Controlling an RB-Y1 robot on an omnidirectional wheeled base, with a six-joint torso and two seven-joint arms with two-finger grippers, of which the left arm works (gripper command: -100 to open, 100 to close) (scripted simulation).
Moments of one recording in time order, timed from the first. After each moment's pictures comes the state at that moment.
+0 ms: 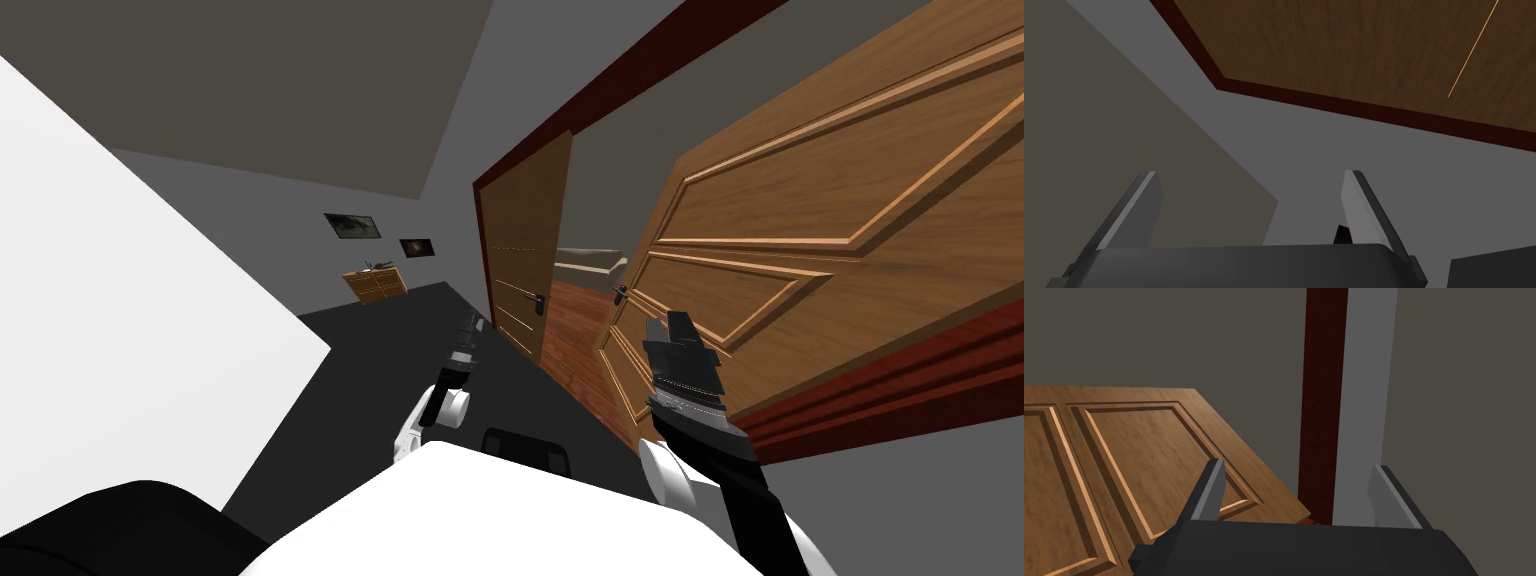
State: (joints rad) arm 0.36 0.09 -0.10 -2.01 -0.03 -0.39 0.08
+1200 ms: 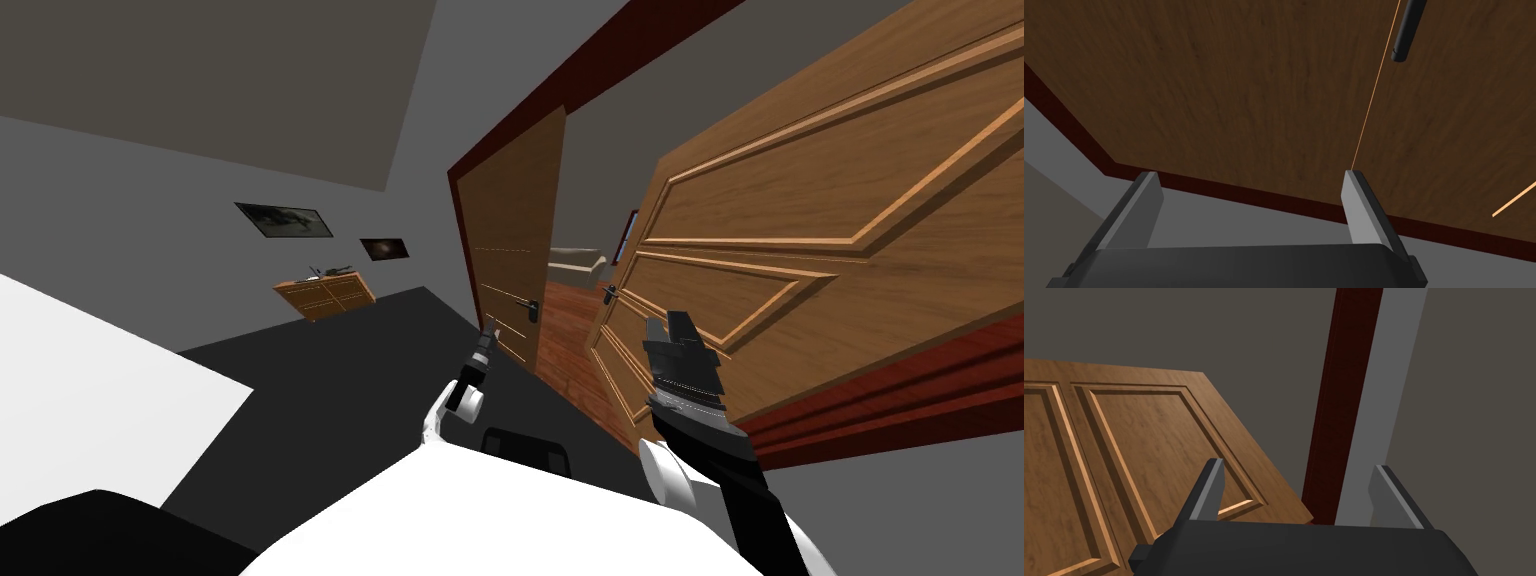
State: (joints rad) arm 0.23 0.12 -0.21 -1.75 -0.03 -0.34 0.12
